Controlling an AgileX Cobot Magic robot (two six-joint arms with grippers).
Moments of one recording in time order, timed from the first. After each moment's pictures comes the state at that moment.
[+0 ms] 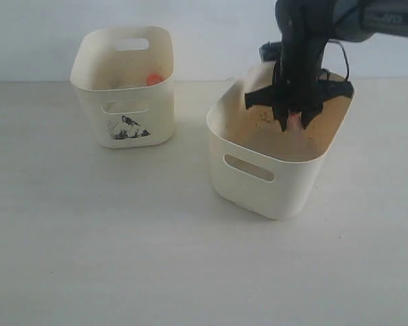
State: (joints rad) left arm -0.04 0.00 0.00 0.21 0.27 -0.02; right arm 0.26 2.24 -1.87 -0.20 1.09 0.42
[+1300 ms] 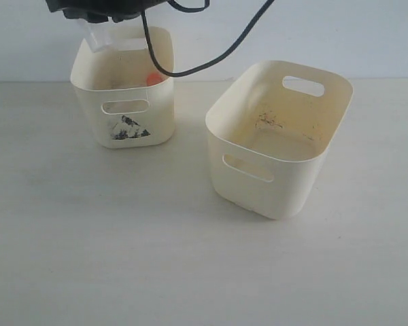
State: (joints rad) left arm -0.04 0.00 0.00 0.21 0.27 -0.02; right arm 0.57 2.02 -1.87 0.83 0.48 -0.74
